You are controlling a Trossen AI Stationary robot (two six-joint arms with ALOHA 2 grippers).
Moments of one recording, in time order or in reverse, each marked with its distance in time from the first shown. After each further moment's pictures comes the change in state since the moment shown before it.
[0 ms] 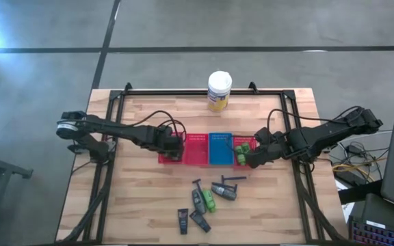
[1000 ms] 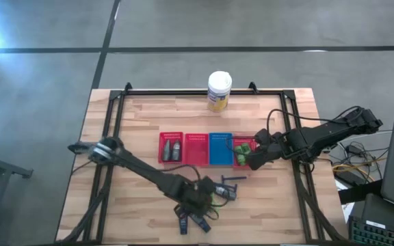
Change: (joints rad) left arm -0.421 0.515 0.592 0.179 0.191 1.747; right arm 0.000 0.000 -0.003 -0.003 -0.054 -0.035
